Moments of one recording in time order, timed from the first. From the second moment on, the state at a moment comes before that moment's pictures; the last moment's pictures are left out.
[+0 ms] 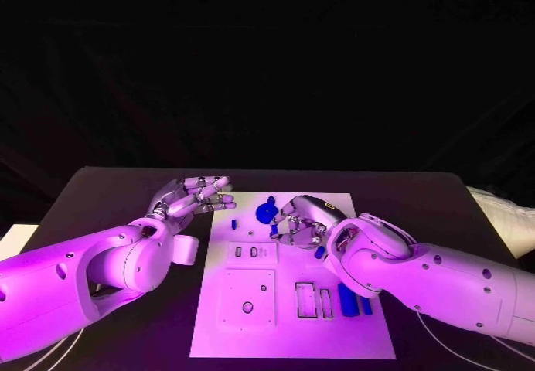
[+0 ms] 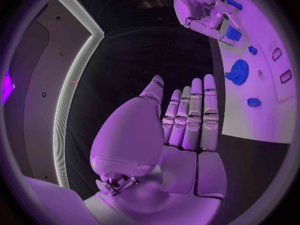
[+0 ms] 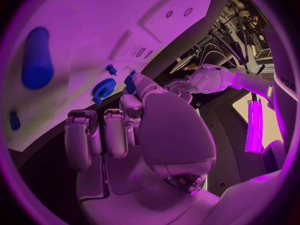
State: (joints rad) left arm 1.19 -0.90 -0.03 1.65 0.03 -0.40 0.43; left_hand 1.42 -0.03 0.04 0.15 0.08 0.99 0.20 0.08 0.07 1.08 0.15 0.07 0.07 1.15 0.10 0.14 0.27 0.17 1.11 0.21 0.22 0.09; right arm 1.01 -0.76 0.13 1.66 -1.48 -0.41 -0.27; right_hand 1.42 -0.08 0.25 0.14 0.20 1.14 0.11 0.12 0.09 1.37 0.01 0.94 1.15 1.46 -0.06 1.44 1.31 0.05 1.47 0.05 1.51 1.31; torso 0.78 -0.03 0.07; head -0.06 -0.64
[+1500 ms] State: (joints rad) left arm 1.19 -0.90 -0.03 1.65 0.04 -0.40 0.43; left_hand 1.42 -0.03 0.03 0.15 0.08 0.99 0.20 0.08 0.07 1.08 0.15 0.07 0.07 1.15 0.10 0.14 0.27 0.17 1.11 0.21 0.22 0.09; right arm 0.98 -0.69 0.10 1.65 -1.64 -0.32 -0.38; right_hand 1.37 -0.10 0.24 0.15 0.20 1.13 0.11 0.09 0.09 1.35 0.02 0.88 1.12 1.46 -0.06 1.42 1.31 0.05 1.46 0.06 1.50 1.31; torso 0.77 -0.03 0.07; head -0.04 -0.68
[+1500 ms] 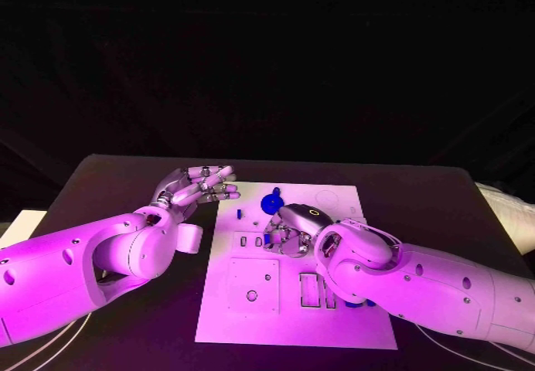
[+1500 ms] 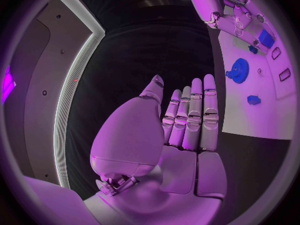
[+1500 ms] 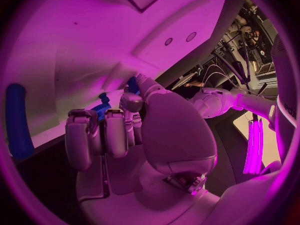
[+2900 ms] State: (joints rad) left arm 1.19 -0.90 -0.03 1.64 0.01 -0.34 0.36; left_hand 1.42 -0.01 0.03 0.13 0.08 0.98 0.19 0.07 0.07 1.12 0.13 0.08 0.08 1.28 0.06 0.22 0.35 0.17 1.22 0.17 0.27 0.12; right arm 0.96 -0.83 0.17 1.82 -1.57 -0.53 -0.27; right_hand 1.32 -0.18 0.05 0.28 0.16 1.02 0.13 0.07 0.07 1.27 0.05 0.73 0.99 1.47 -0.04 1.38 1.31 0.05 1.43 0.08 1.47 1.31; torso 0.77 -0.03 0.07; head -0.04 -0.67
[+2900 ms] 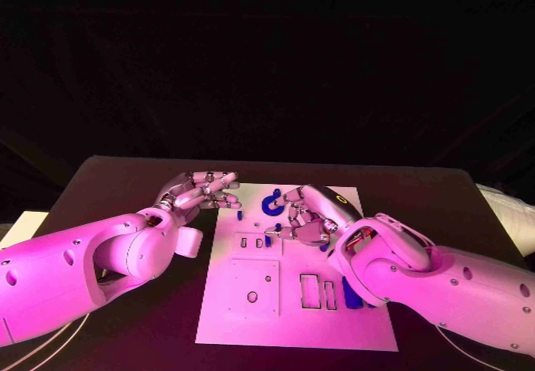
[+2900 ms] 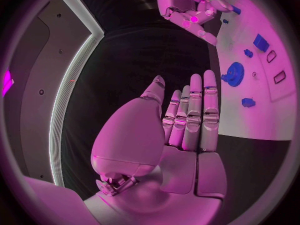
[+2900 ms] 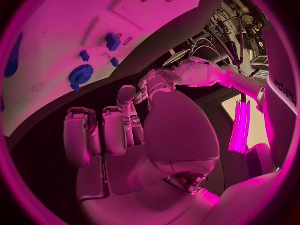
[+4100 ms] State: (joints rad) left arm 1.32 -0.68 -0.05 1.52 -0.87 0.01 -0.58; left_hand 1.21 0.07 -0.27 0.29 0.05 1.01 0.04 0.57 0.43 1.33 -0.03 1.19 1.09 1.47 -0.08 1.57 1.31 0.05 1.46 0.04 1.47 1.31; right arm 1.07 -1.03 0.20 1.72 -1.10 -0.61 -0.10; right_hand 1.39 -0.11 0.02 0.27 0.28 1.03 0.13 0.08 0.07 1.25 0.04 0.73 0.96 1.46 -0.03 1.35 1.27 0.05 1.42 0.08 1.46 1.31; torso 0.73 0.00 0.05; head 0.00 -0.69
